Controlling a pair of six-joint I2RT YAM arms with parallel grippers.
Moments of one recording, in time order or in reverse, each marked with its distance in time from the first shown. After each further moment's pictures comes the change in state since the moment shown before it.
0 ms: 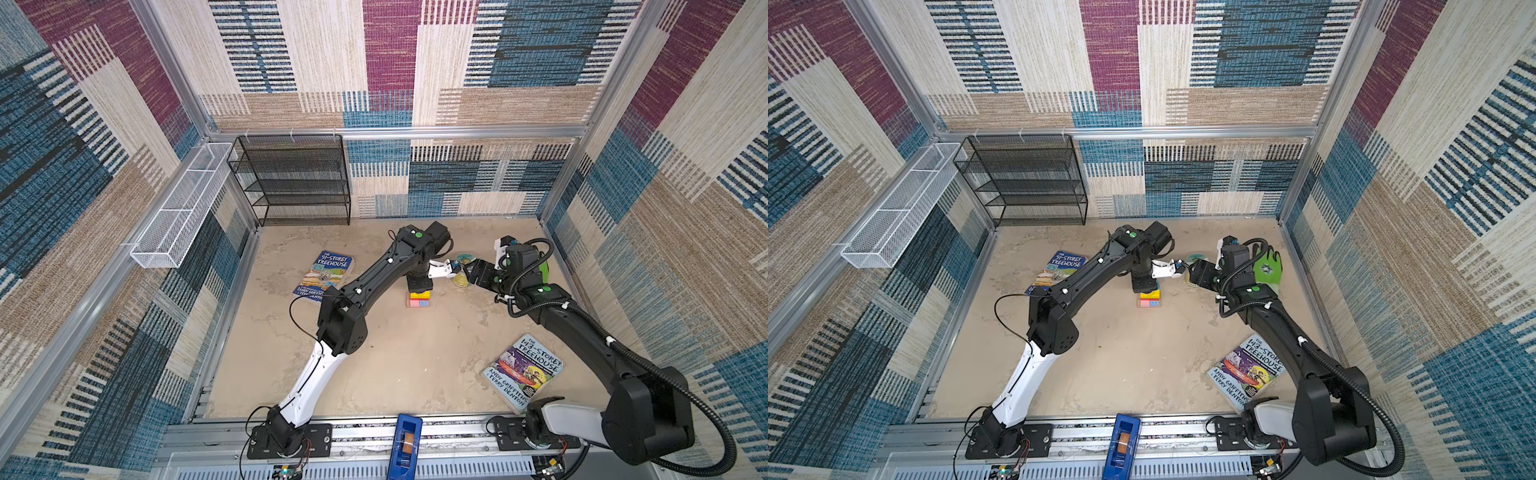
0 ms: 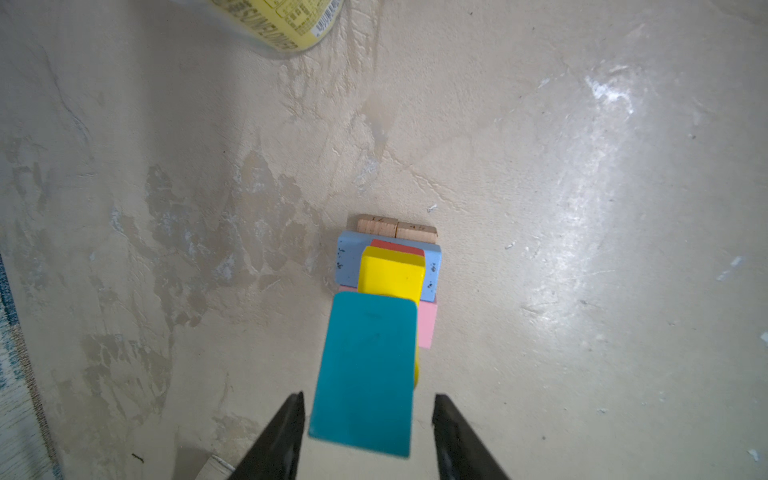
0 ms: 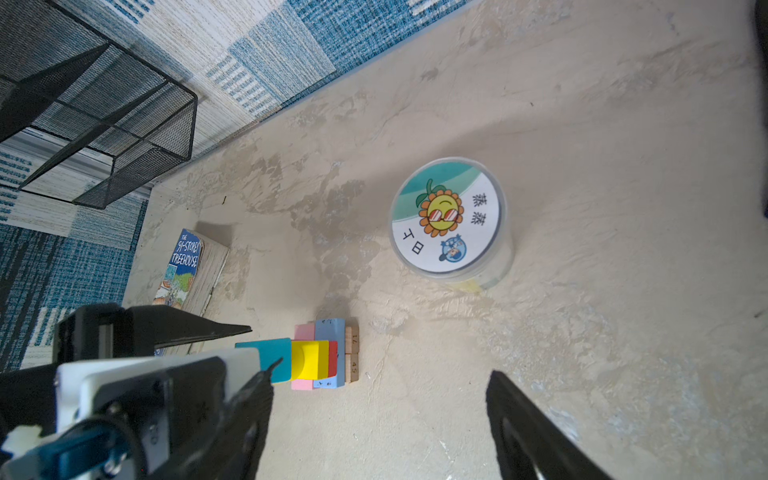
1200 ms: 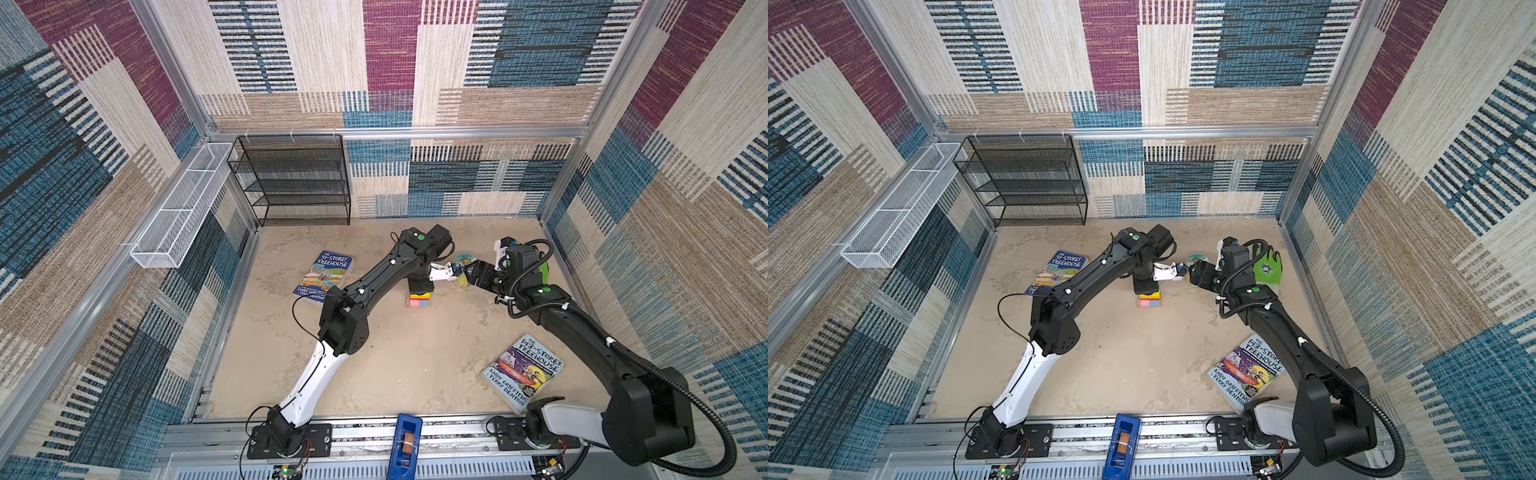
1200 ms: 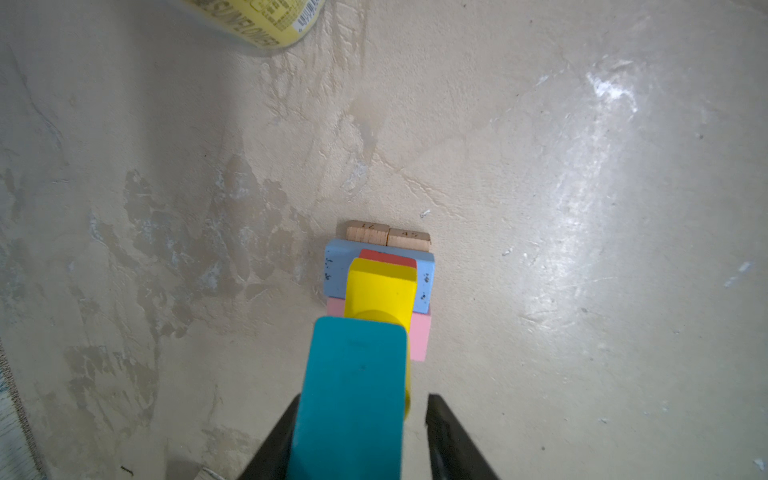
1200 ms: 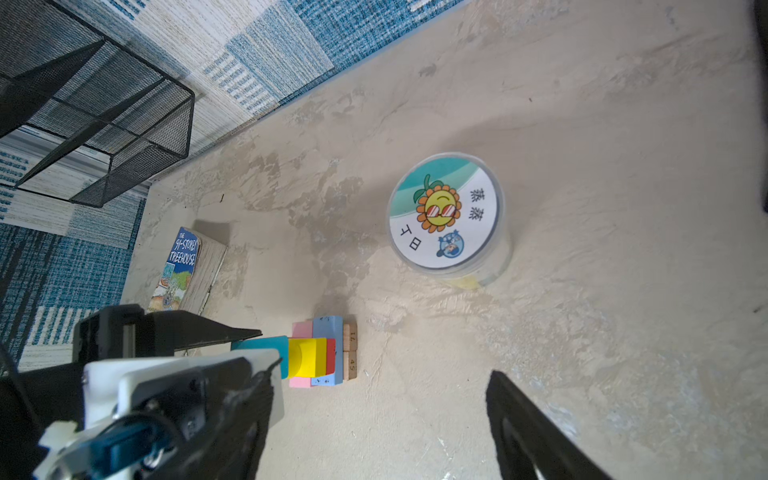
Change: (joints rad) left arm -0.008 0.014 -0.013 0.010 0.000 -0.001; right arm 0.000 -0.004 -0.009 0.001 0.000 0.000
